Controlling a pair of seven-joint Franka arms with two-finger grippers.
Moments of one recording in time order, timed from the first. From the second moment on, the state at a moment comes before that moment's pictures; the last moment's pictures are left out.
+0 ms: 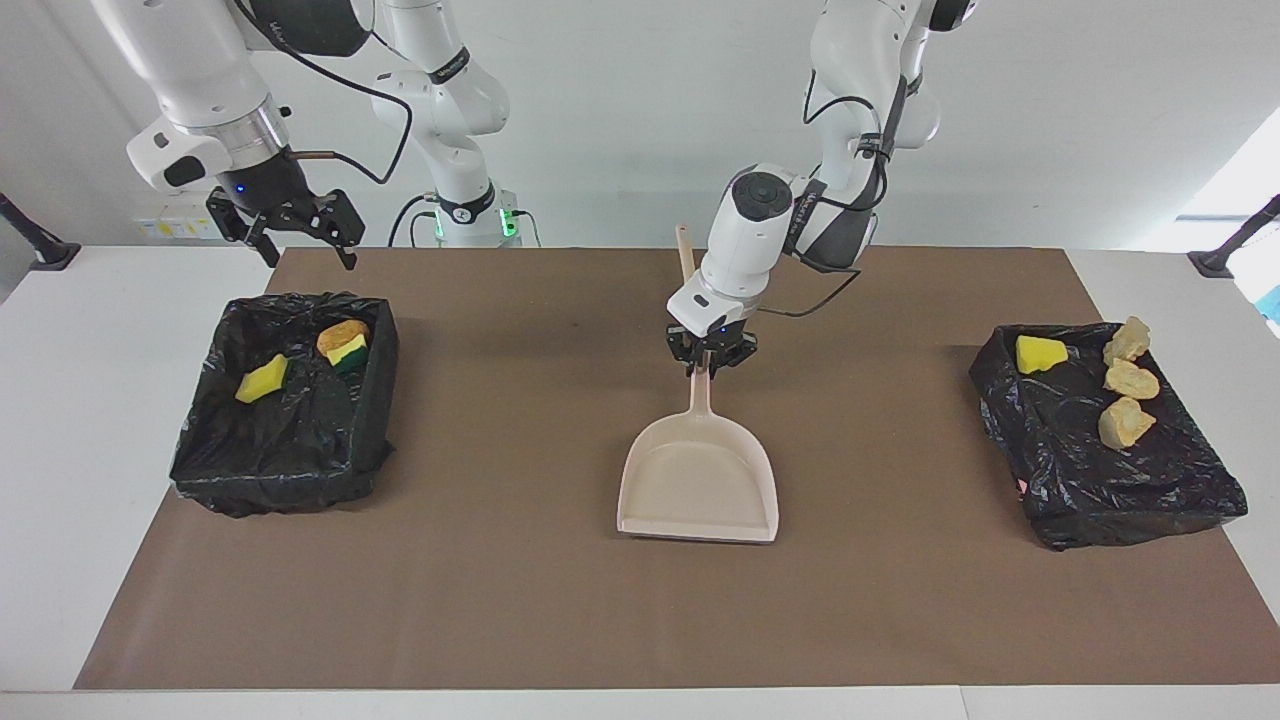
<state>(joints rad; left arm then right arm) -0.52 0.21 -0.13 -1.97 -0.08 2.26 -0.47 -0.09 -0.05 0.05 -1.62 -0.01 1.57 0.04</state>
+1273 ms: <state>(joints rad) -0.53 0.22 -0.12 -1.97 -0.08 2.28 -0.54 -0.02 -0.07 0.02 -1.62 -0.01 1.57 0.07</state>
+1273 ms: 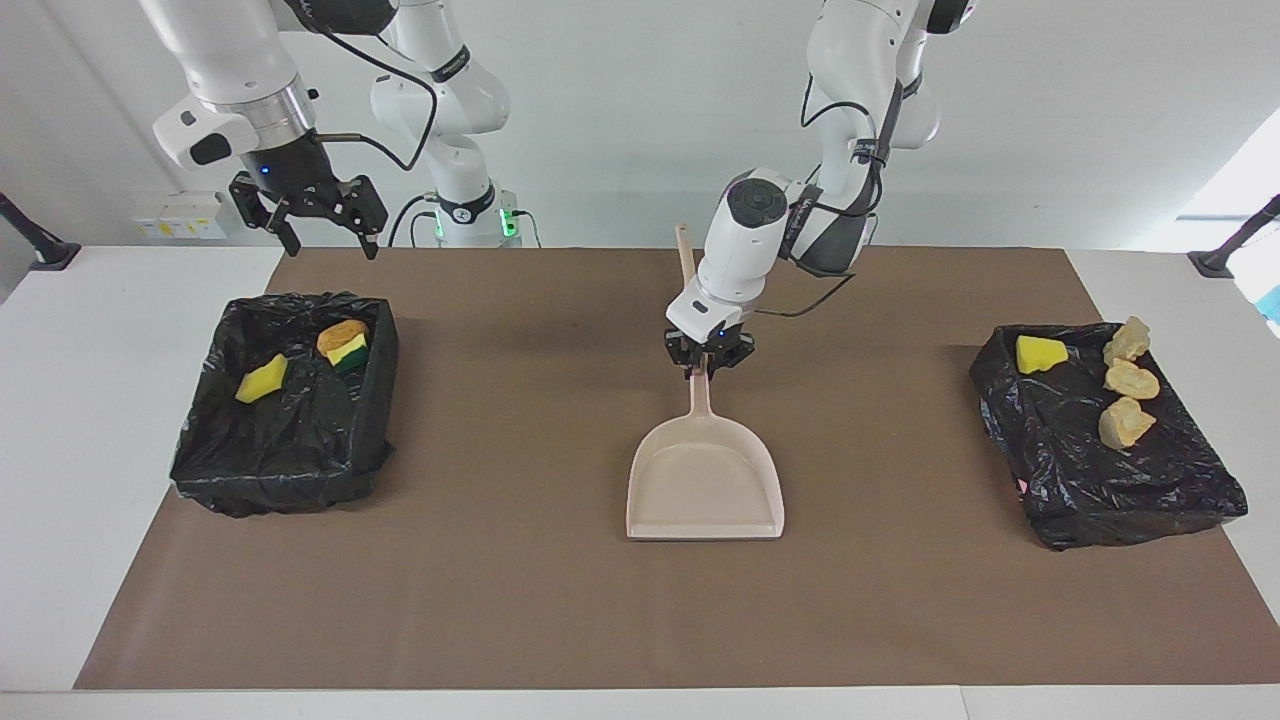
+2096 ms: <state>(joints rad) -0.53 0.23 -0.11 -1.96 -0.08 2.28 -0.55 -0.02 -0.07 0.02 -1.62 -0.01 1.57 0.07</state>
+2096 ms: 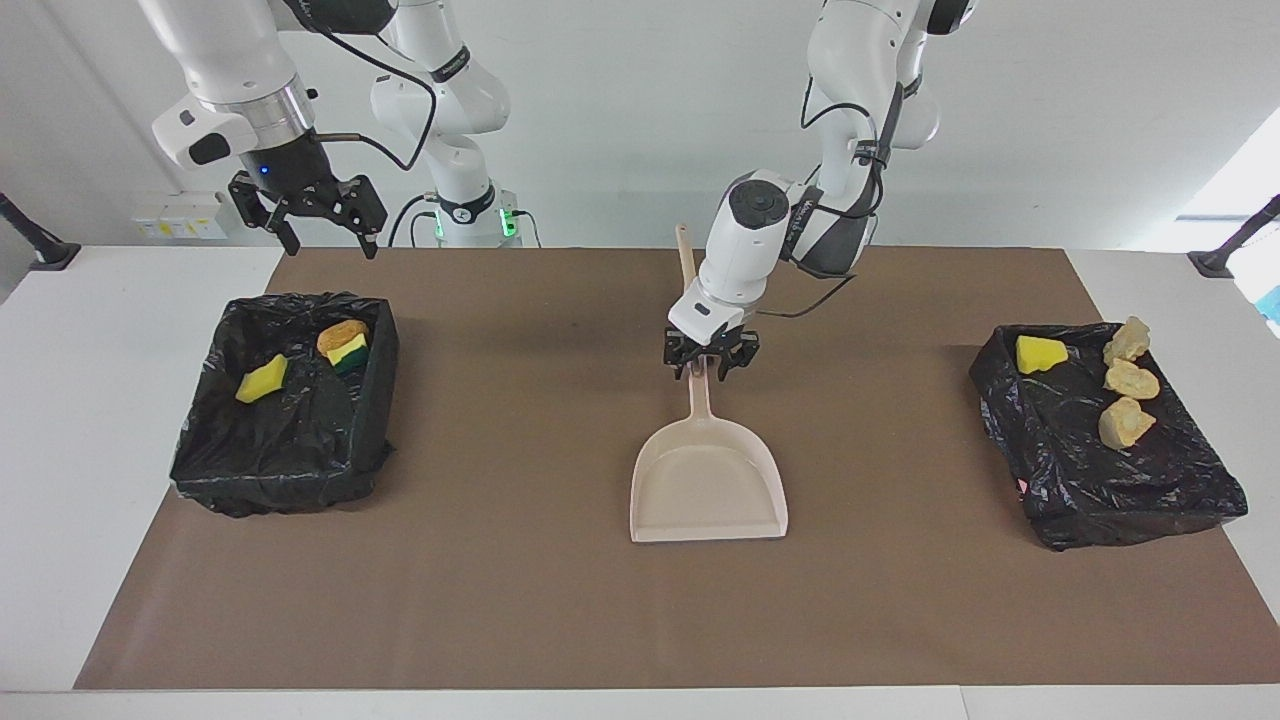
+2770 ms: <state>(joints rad) -0.35 0.12 -0.08 -1.88 -0.08 2.19 -0.38 -0.02 -0.07 0.02 -1.62 -0.01 1.57 0.07</state>
